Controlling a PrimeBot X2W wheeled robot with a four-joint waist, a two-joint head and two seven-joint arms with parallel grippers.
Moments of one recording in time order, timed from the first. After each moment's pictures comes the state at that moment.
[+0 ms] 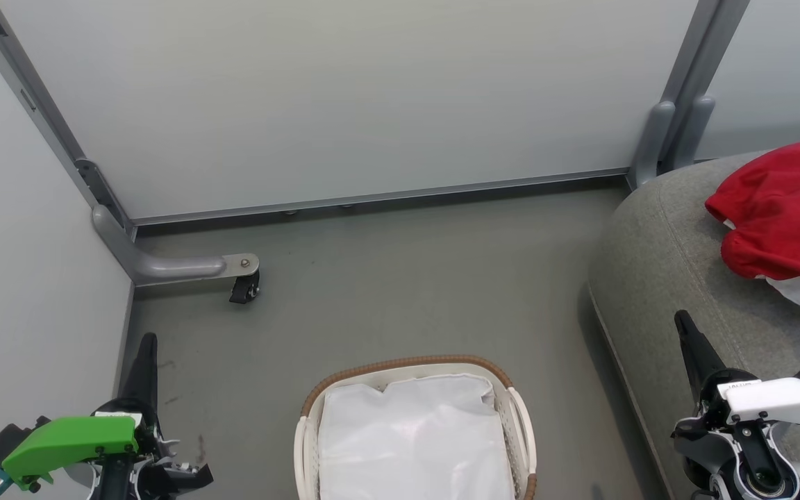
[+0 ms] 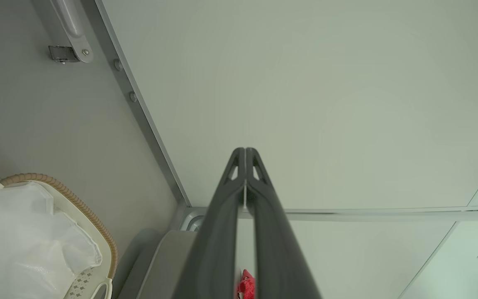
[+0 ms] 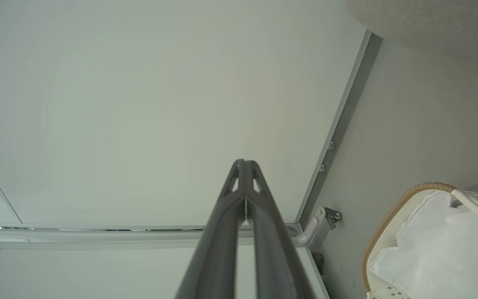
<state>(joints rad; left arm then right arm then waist) -0.09 0.05 0.10 0.26 -1.52 -0.12 0.09 -0.12 -0.05 -0.10 0.26 1.51 0.13 0.09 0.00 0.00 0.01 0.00</state>
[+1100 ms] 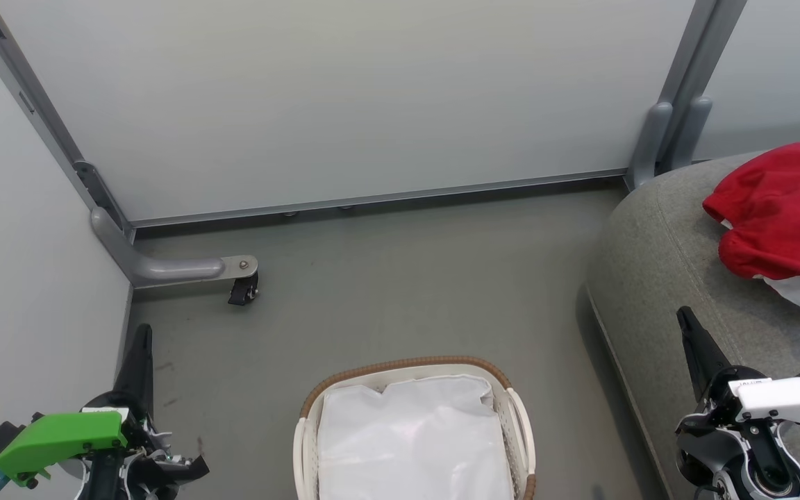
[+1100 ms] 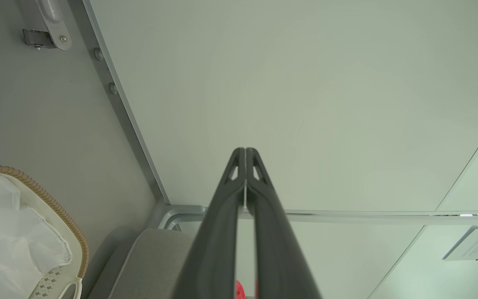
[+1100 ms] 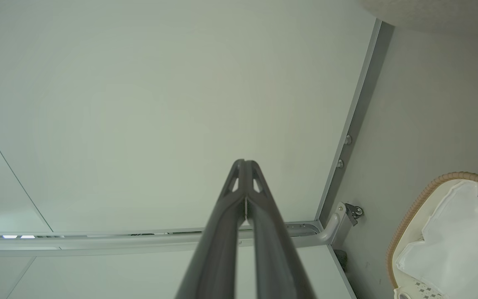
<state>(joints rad) -0.10 0.05 0.11 0.25 -1.61 -0.13 0.11 -0.11 -0.05 -0.11 0.25 1.61 0.13 0.11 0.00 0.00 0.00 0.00</state>
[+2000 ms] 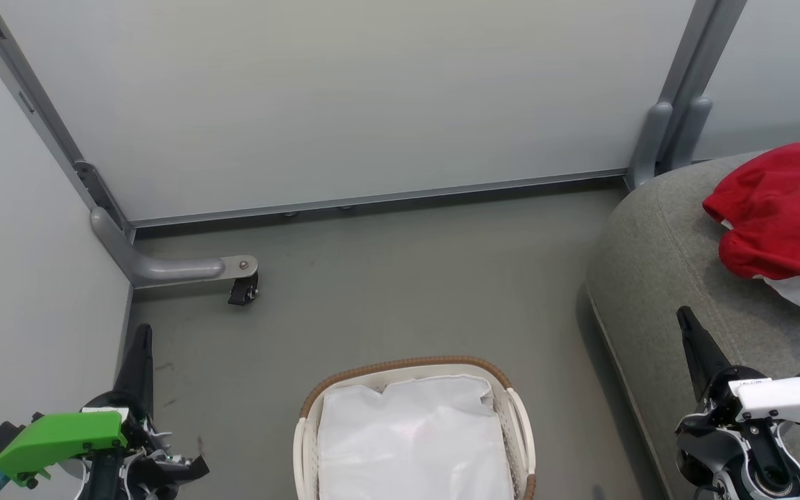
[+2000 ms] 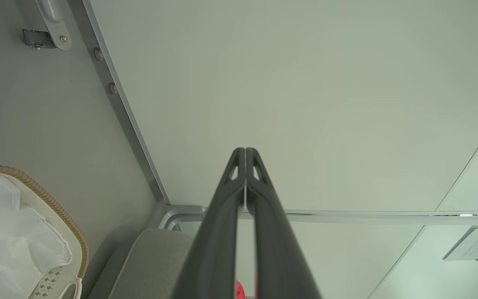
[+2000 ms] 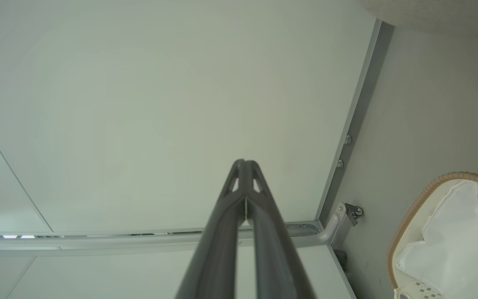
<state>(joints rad) -0.10 0.05 0.11 0.25 -1.61 -0.13 0.11 -0.11 -0.05 -0.11 0.25 1.61 0.13 0.11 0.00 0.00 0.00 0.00</state>
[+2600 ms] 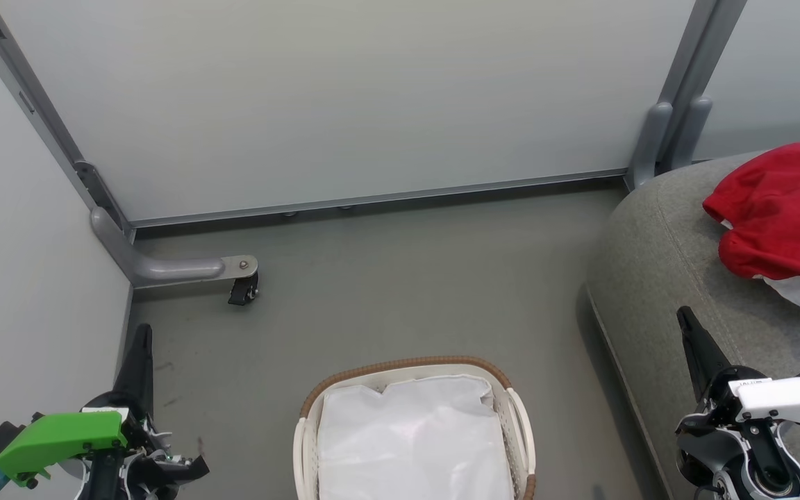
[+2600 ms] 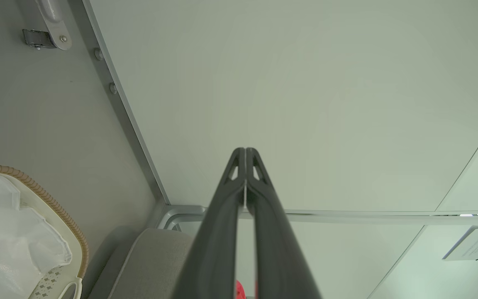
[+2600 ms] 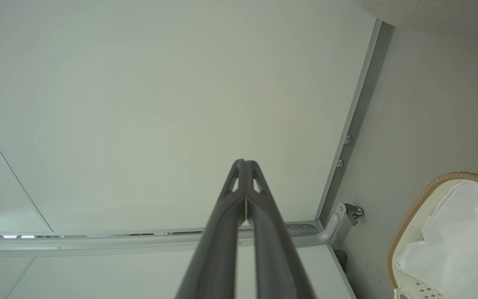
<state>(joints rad) -0.10 0.05 0.11 0.25 -1.61 -0.13 0.11 -0.11 -0.05 -0.11 0.25 1.61 0.13 0.11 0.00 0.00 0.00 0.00</state>
